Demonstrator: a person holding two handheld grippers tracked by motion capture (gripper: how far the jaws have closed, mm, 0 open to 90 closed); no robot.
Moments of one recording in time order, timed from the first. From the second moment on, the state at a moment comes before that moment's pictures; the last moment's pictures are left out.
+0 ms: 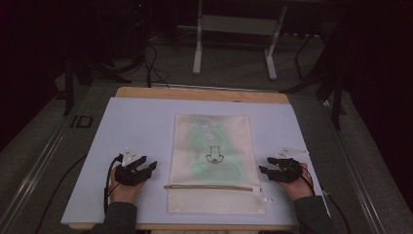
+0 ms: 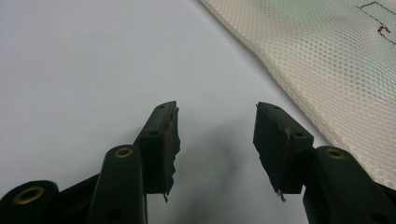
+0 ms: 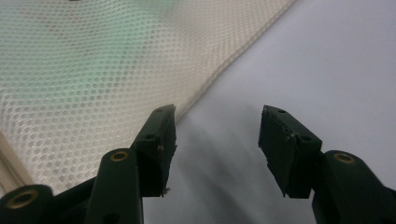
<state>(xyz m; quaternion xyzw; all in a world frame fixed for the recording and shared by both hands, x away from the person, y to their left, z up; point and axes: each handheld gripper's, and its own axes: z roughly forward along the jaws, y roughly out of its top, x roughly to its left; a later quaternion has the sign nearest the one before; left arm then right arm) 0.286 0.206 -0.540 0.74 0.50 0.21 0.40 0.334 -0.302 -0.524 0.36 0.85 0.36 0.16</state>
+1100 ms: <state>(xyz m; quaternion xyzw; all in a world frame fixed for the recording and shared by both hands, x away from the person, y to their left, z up) 0.286 0.205 -0.540 0.74 0.49 0.21 0.40 0.324 -0.277 -0.512 0.30 0.88 0.33 0.14</state>
